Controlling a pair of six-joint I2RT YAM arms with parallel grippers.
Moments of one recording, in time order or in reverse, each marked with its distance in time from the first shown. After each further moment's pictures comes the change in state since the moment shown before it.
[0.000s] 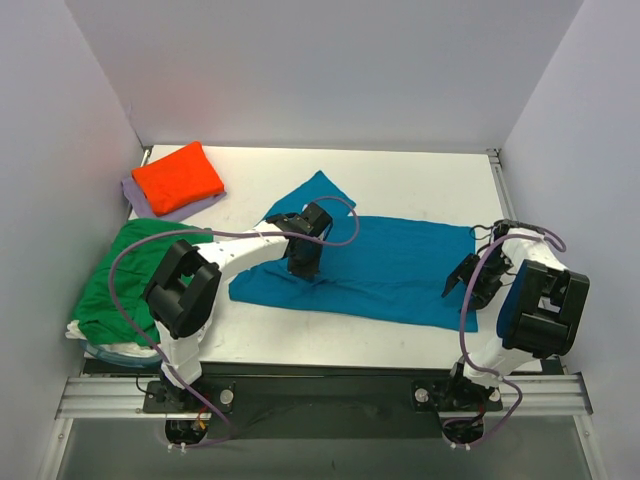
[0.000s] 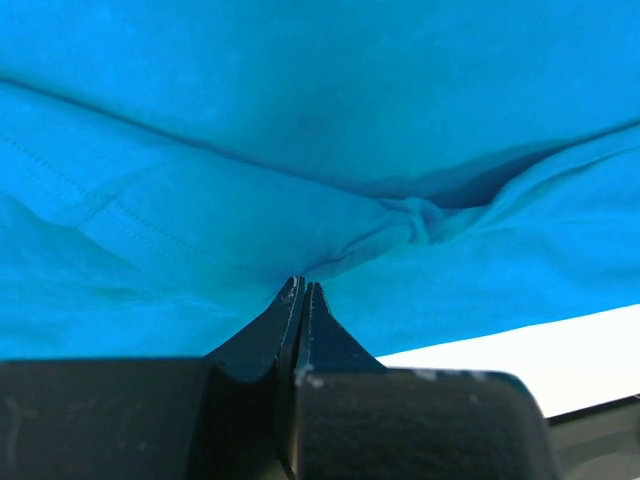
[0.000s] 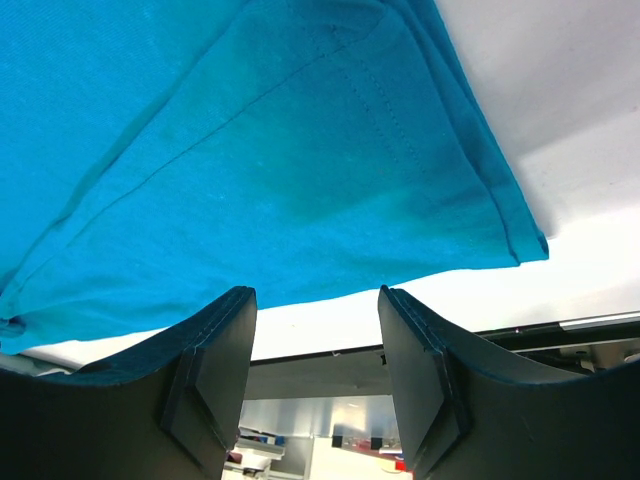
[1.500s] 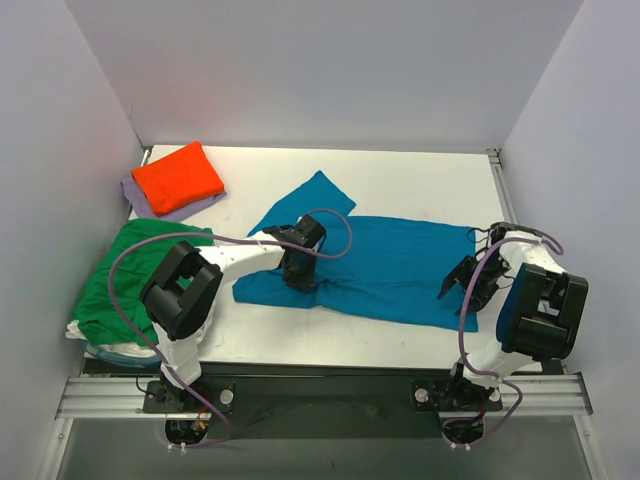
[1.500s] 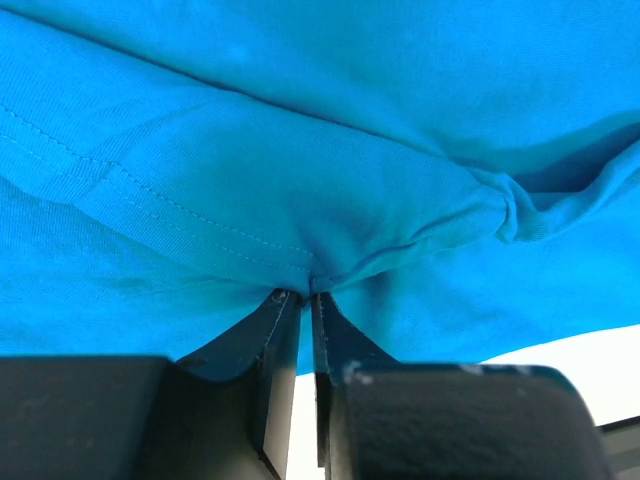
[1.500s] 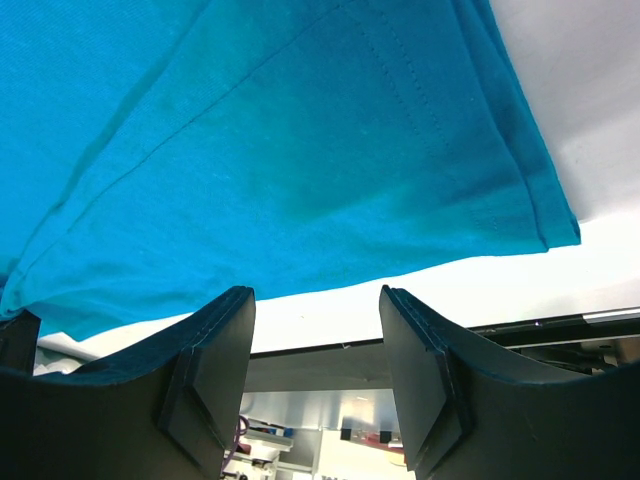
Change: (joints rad) left arm 0.005 -0.019 -0.144 0.094 0.014 -0.008; right arm 0.019 -0.026 -0.032 0.003 -0.025 0.032
